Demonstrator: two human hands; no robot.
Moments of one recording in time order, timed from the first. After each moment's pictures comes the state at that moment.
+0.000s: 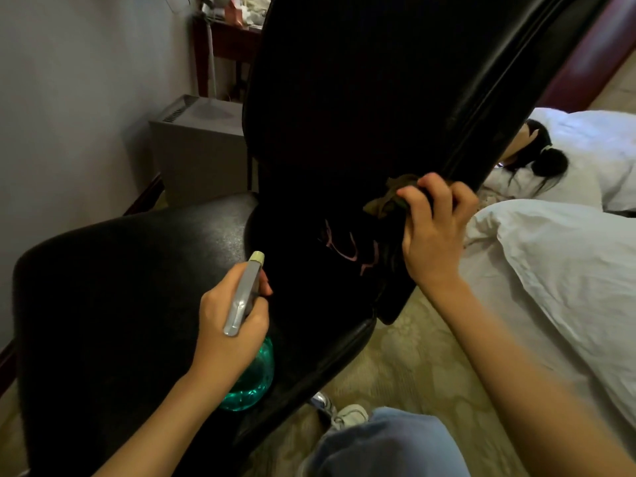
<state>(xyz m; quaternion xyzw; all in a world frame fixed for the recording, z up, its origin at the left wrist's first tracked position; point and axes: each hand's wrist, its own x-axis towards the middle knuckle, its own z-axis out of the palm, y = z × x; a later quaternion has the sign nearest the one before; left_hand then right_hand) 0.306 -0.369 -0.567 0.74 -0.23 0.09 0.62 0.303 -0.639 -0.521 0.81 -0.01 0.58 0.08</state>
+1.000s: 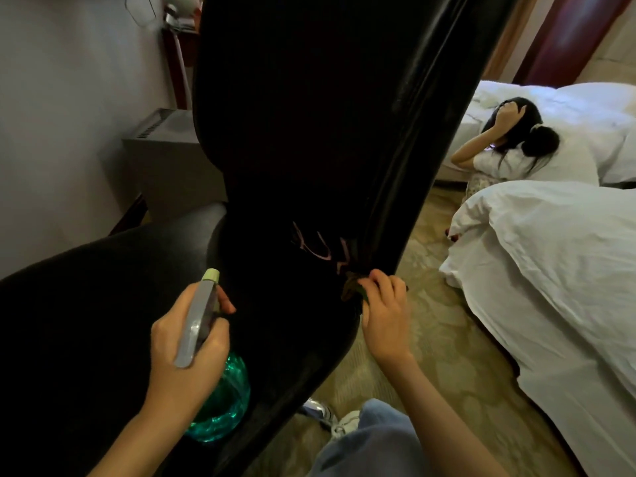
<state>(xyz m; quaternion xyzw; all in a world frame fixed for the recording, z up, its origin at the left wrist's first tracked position) 0.303 -0.385 -0.564 0.79 -0.22 0.11 0.56 0.273 -0.651 -0.665 0.90 -0.13 0.42 -0.04</state>
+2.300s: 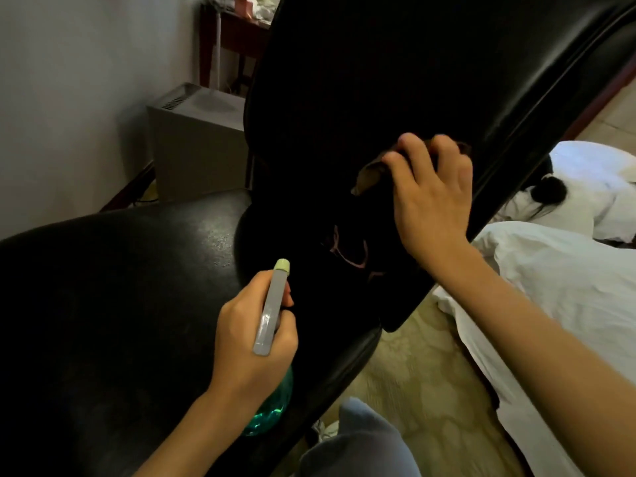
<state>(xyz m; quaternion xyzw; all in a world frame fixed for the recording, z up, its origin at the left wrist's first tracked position) 0.317 -0.378 -0.576 0.71 -0.24 0.09 0.66 0.349 -0.603 -0.470 0.85 -0.01 0.43 0.30</state>
